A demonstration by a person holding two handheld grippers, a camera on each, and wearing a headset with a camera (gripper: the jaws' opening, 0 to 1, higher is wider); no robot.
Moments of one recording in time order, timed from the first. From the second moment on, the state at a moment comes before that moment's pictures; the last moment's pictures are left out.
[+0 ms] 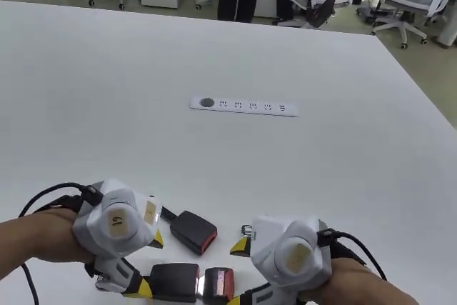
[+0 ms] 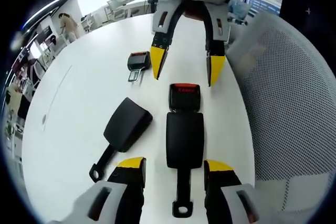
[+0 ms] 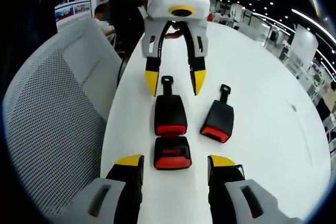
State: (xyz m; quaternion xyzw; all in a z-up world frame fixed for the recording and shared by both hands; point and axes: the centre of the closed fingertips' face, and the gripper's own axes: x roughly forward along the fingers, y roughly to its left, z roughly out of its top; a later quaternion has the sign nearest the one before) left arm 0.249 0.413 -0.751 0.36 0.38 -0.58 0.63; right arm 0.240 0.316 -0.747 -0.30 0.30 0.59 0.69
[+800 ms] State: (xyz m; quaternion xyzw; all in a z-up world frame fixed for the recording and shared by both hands) left arm 0.317 0.408 -0.710 0.38 0.33 -0.57 0.64; right arm 0.303 0.275 -0.717 -0.32 0.28 0.56 0.71
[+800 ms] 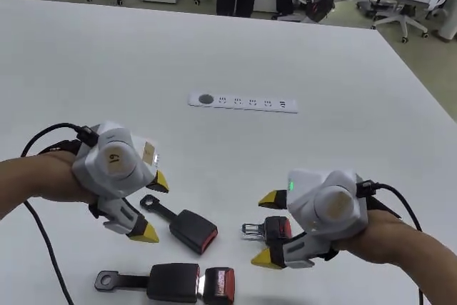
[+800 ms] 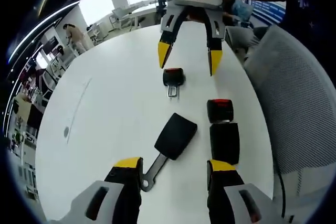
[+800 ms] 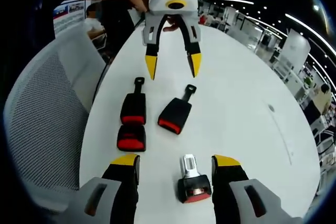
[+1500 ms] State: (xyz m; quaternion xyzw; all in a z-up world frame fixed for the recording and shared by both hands) left arm 0.333 0.390 -0.741 0.42 0.33 -0.62 0.57; right arm 0.318 0.243 -0.746 -0.35 0.31 0.58 0.67
